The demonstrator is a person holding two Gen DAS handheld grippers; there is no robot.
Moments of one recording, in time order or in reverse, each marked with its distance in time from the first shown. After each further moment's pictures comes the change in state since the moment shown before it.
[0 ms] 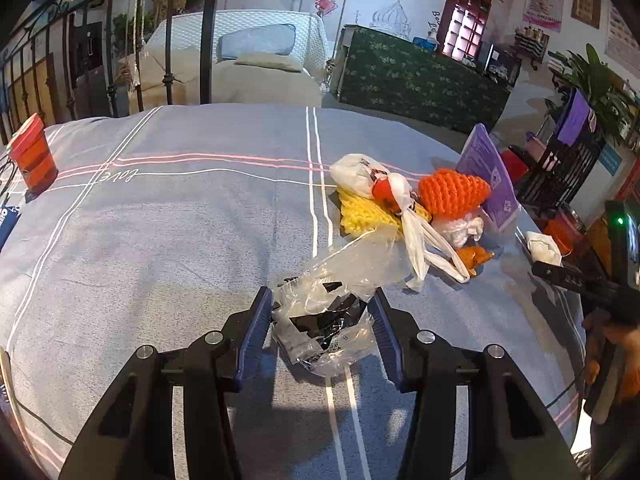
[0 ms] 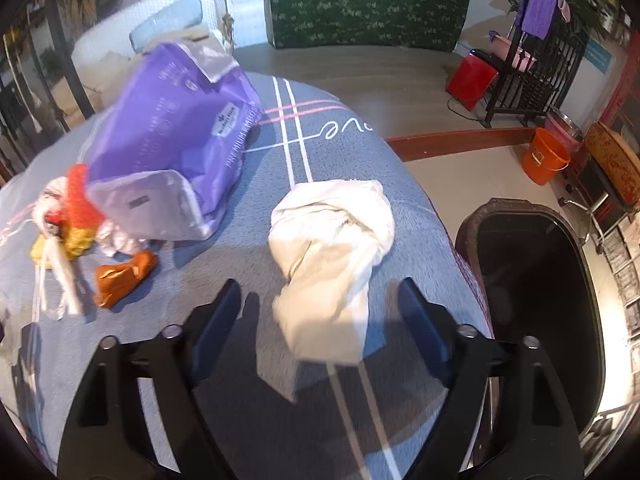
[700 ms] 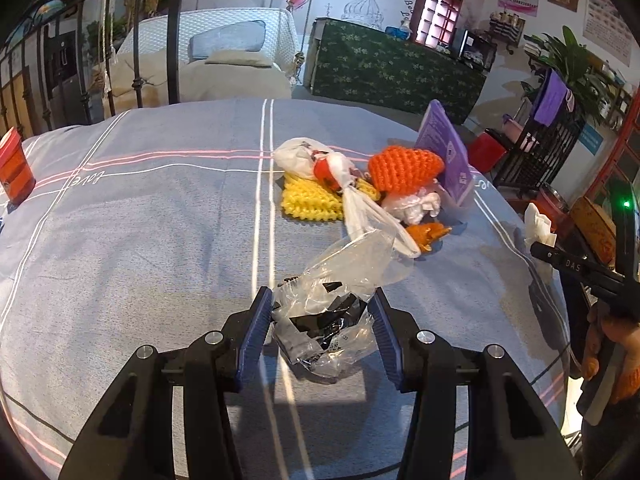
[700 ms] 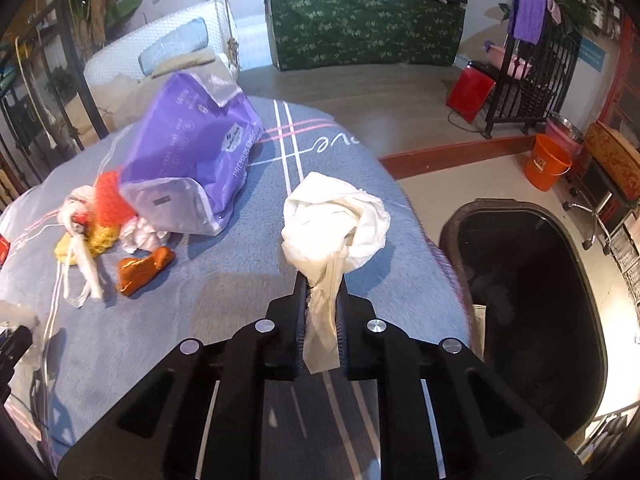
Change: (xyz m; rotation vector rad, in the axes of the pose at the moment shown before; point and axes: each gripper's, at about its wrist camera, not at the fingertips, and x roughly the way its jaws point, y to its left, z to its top) left arm -0.006 -0.042 -0.017 0.055 0.020 -0.073; right arm -0.044 -0.016 -0.023 0.035 -0.107 0.052
